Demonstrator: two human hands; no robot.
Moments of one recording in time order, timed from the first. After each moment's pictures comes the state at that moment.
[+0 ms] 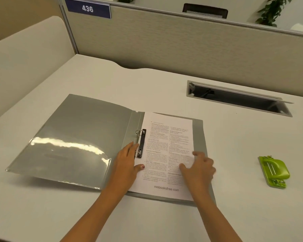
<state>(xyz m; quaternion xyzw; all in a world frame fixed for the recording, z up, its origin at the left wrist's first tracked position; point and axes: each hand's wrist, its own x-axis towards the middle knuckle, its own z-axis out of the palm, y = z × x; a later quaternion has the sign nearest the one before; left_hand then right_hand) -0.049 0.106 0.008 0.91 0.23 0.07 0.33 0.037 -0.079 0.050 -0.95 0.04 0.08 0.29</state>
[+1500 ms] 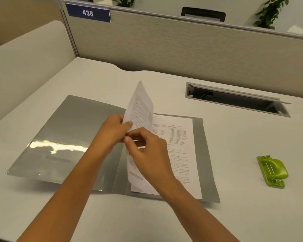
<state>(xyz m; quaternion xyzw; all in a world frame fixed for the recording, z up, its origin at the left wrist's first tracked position) -0.018 0.148 0.147 0.77 0.31 0.05 0.56 -0.014 0.014 0.142 -0.79 -0.24 0.14 0.54</state>
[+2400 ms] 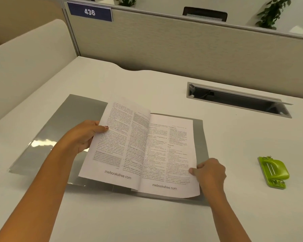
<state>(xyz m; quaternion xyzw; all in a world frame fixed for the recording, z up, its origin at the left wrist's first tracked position) -0.047 0.221 0.125 0.64 0.38 -0.05 0.66 0.050 -0.098 0.074 -0.95 0.10 0.14 0.26</state>
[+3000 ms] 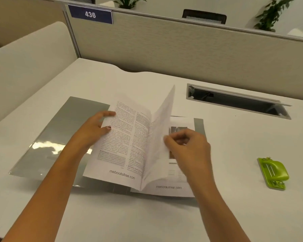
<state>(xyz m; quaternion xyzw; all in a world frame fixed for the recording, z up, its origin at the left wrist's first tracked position) -0.043 0.203 0.132 0.76 0.29 0.03 0.59 0.014 -0.042 0.165 -0.83 -0.08 0.08 0.55</state>
